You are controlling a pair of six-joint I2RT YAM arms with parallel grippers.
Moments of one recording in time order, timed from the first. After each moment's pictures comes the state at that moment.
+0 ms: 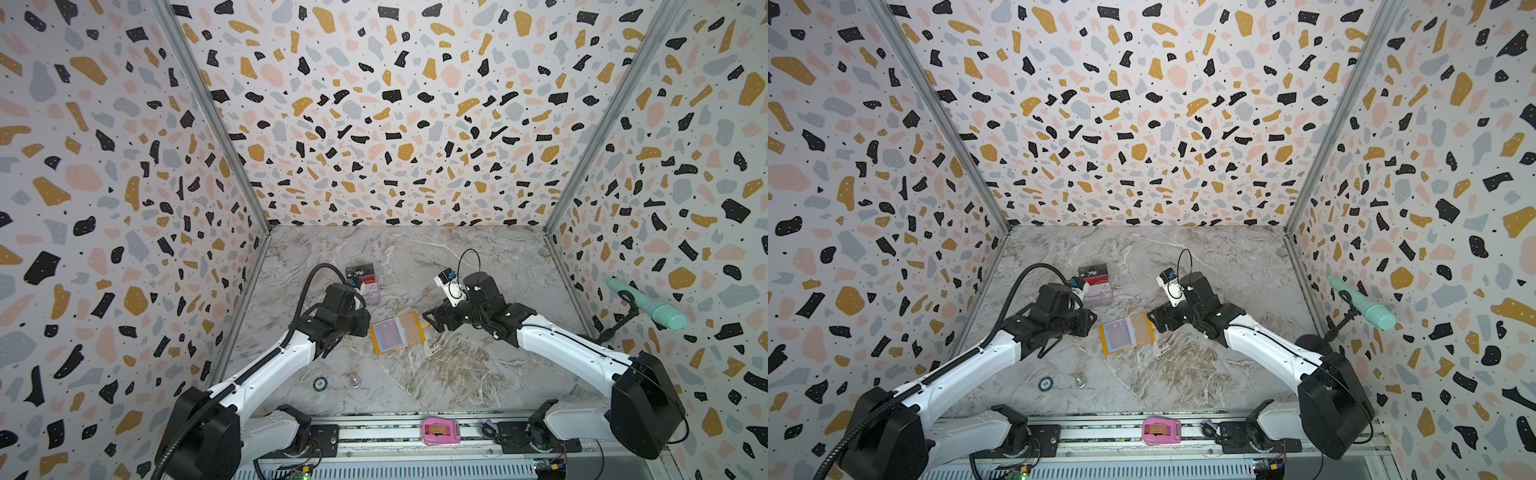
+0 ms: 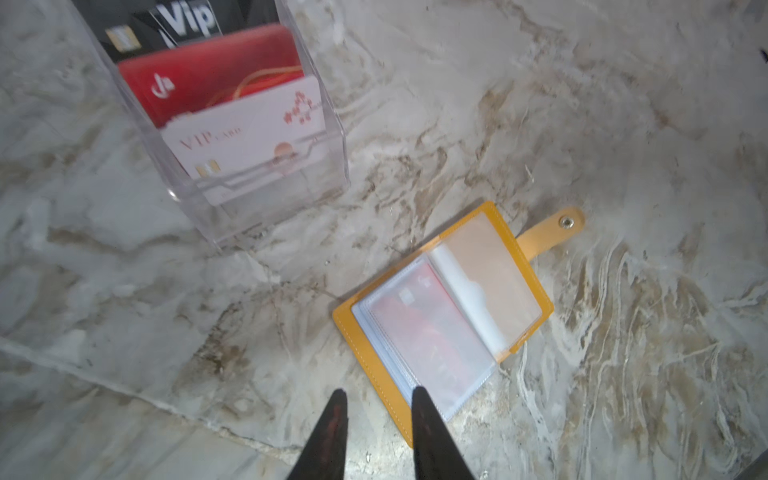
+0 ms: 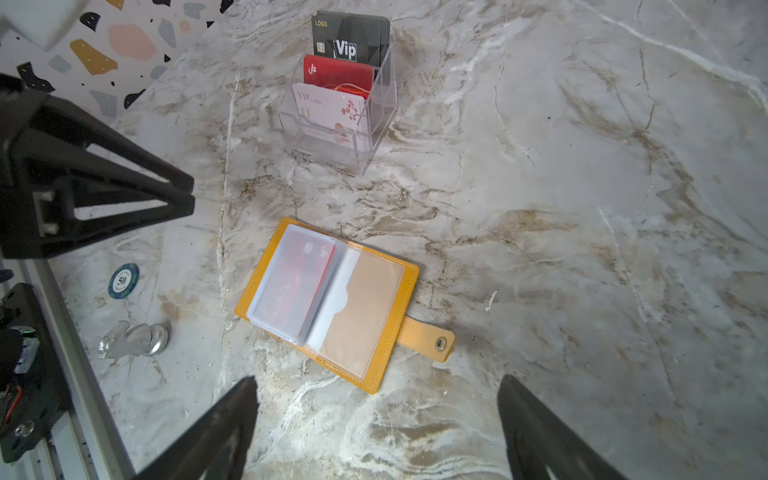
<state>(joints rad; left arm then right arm) -0.49 1.18 0.69 -0.37 0.09 -0.28 0.65 1.35 0.87 -0.22 -0.25 0.10</state>
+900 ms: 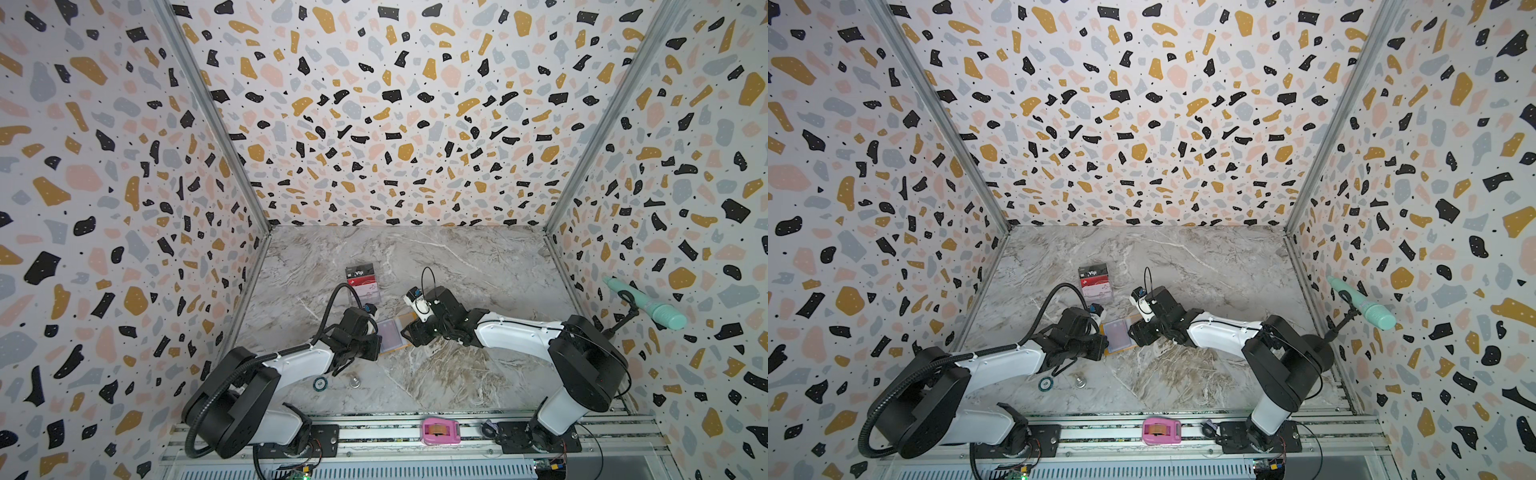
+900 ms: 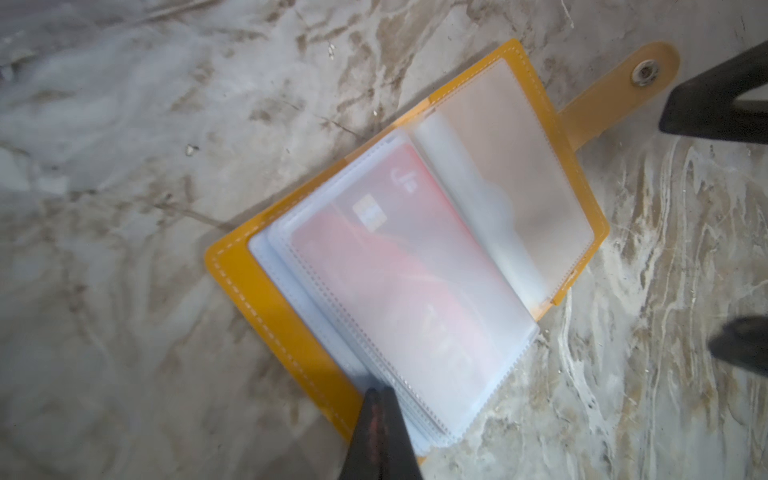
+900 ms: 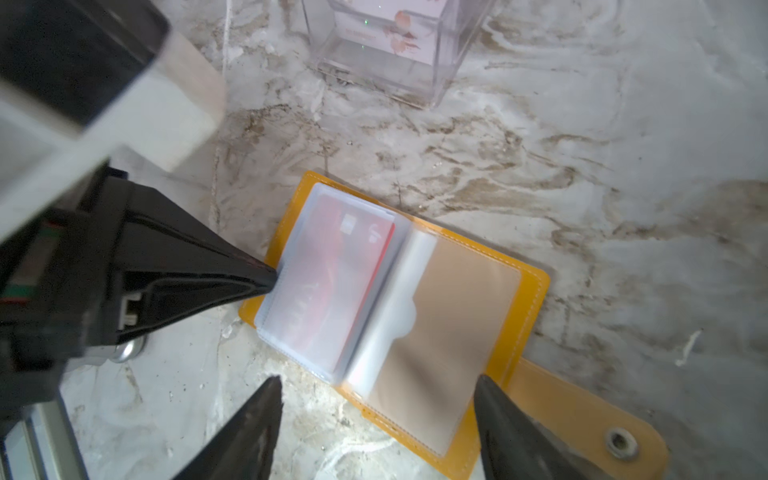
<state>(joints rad) -0.57 1.40 0.48 -0.01 0.19 -0.33 0.84 1.64 0.91 -0.07 -0.20 0.17</state>
